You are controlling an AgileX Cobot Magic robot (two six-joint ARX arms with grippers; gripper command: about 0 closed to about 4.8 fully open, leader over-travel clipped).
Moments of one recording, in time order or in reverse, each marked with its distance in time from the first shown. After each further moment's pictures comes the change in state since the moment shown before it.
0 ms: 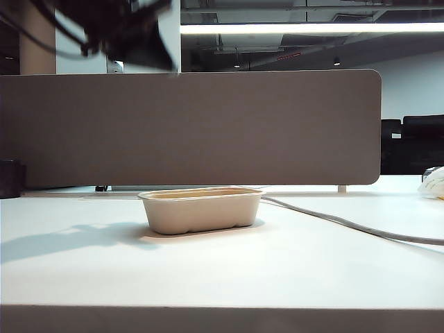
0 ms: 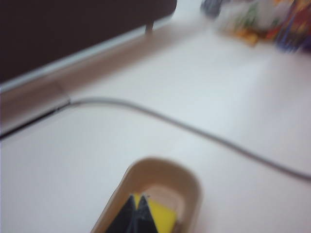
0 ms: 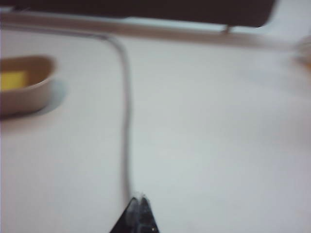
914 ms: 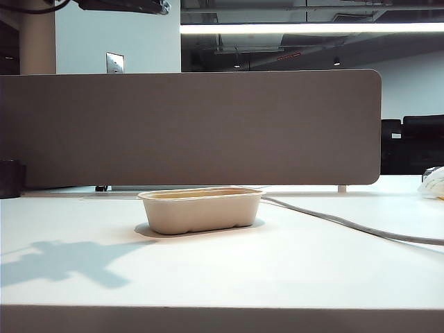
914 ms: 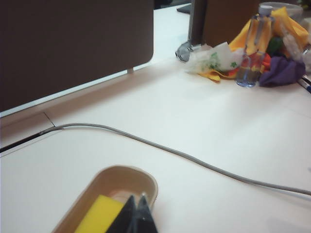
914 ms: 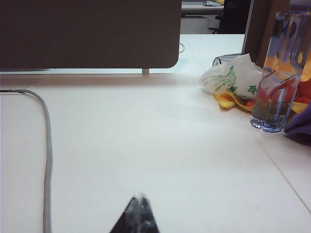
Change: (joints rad) left arm -0.179 -0.321 -0.253 0.091 -0.139 -0.056; right arm -0.255 -0.147 0.000 0.007 0.004 0.000
